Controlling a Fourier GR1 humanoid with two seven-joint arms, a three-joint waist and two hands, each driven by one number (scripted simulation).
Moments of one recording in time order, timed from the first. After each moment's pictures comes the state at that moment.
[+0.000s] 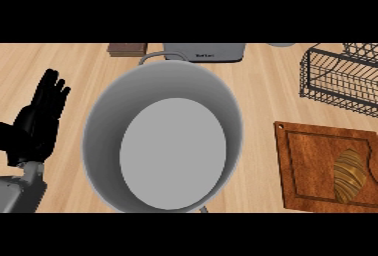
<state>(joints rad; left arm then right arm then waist) -0.19 0.48 -0.14 -1.59 0.38 0.37 0.10 0.05 -0.85 -0.36 -1.12 -0.07 0.33 -0.62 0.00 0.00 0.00</state>
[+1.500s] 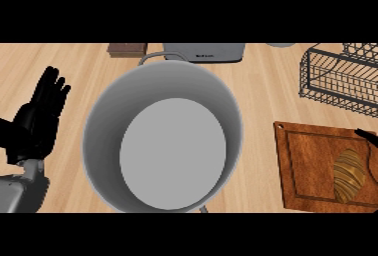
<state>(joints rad) -0.19 0.39 -0.04 -1.62 0.26 0.29 0.18 0.07 -0.73 -0.11 -1.48 0.37 0.46 -0.05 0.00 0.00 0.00</state>
